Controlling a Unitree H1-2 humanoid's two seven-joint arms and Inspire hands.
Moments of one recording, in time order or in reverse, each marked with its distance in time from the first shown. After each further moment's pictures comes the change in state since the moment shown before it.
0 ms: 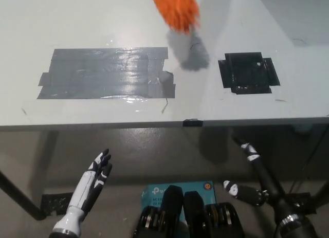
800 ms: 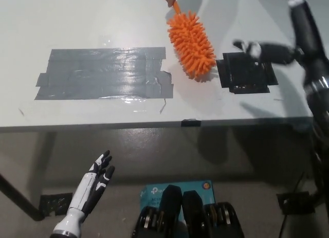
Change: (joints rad) left_arm -0.003 0.000 0.000 -0.001 0.008 -0.012 -0.002; right_arm -0.671 -0.077 -0.079 0.021 -0.036 0.348 0.090
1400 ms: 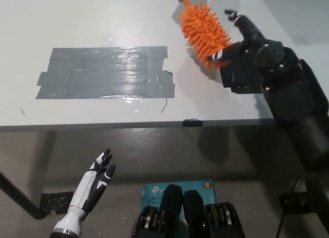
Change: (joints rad) left_arm -0.009 -0.001 -0.001 0.001 -0.001 0.001 0.000; right_arm -0.371 0.067 0.082 0.979 0.003 0.002 0.010
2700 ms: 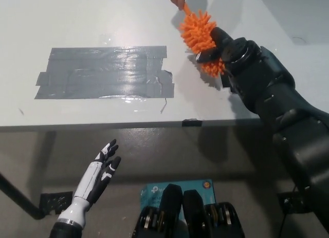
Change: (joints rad) left_arm -0.040 -0.003 -0.008 -0.008 -0.004 -0.009 -0.021; right_arm -0.206 0.096 0.086 0.481 0.046 -0.117 -0.089
